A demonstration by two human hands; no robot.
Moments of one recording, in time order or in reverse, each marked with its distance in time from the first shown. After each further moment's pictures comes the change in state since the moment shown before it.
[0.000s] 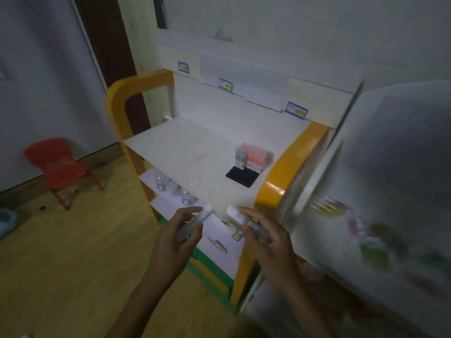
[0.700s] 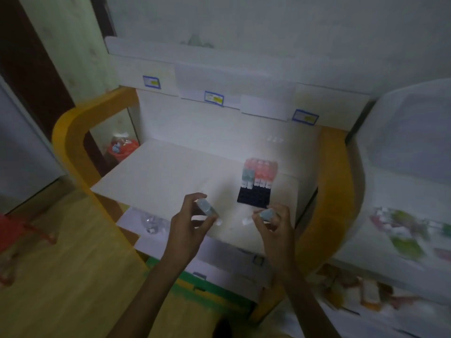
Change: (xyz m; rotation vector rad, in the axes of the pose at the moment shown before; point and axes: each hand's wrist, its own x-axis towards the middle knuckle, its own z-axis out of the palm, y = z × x) left_hand 0.197 -0.116 -0.052 -0.159 -0.285 0.099; right_hand 0.128 0.071 0.122 -0.057 0.593 0.309
